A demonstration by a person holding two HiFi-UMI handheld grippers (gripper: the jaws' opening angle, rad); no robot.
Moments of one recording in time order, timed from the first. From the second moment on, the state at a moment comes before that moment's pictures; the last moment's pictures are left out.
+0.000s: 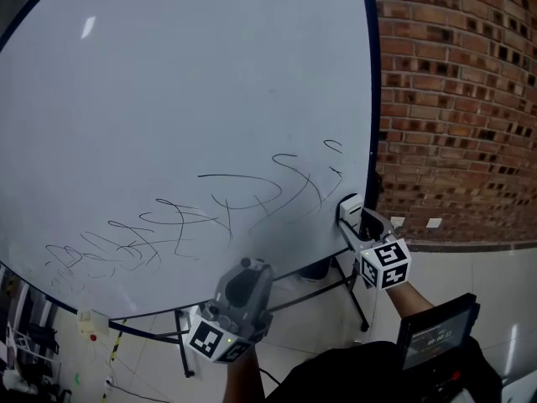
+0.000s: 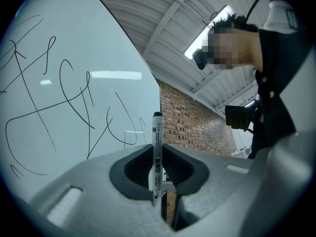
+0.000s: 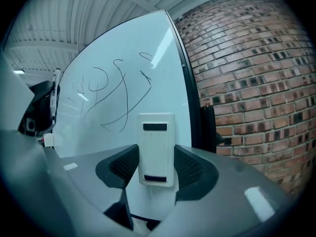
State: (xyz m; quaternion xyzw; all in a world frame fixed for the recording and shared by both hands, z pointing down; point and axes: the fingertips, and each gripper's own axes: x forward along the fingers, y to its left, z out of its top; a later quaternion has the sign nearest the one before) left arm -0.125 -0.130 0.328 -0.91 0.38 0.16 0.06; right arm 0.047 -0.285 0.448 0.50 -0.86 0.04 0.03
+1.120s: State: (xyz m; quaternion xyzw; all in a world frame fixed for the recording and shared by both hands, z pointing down) left arm -0.158 -0.114 0.323 -0.89 0.41 0.19 0.06; right arm 0.020 -0.272 0.191 0.49 -0.86 -0.10 -0.08
